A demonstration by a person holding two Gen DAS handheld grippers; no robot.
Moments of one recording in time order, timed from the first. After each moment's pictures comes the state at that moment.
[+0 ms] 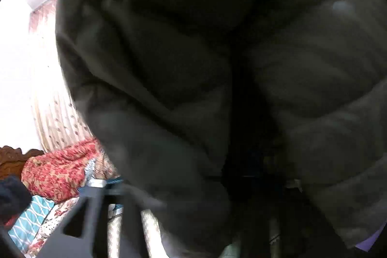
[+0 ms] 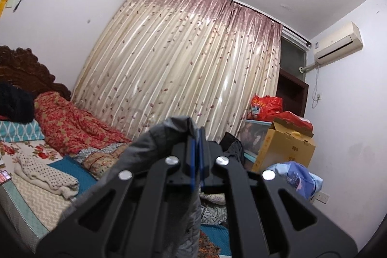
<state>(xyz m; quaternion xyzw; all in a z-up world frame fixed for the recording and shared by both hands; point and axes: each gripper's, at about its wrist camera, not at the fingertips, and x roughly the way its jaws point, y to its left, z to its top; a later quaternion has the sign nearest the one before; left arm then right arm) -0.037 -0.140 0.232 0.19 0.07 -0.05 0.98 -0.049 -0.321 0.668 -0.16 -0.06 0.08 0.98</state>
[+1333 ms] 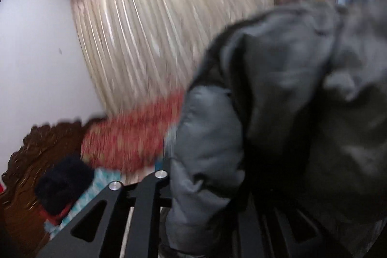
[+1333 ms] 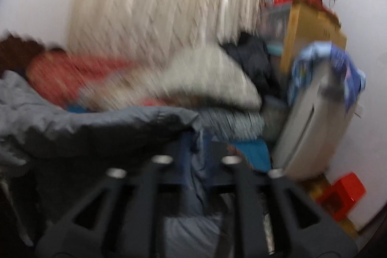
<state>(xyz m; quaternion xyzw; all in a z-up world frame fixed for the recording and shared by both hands) 0.145 0.070 0.301 0.19 0.23 0.19 0.93 0.174 -0.333 0.407 -0.09 0.23 0.06 0.97</state>
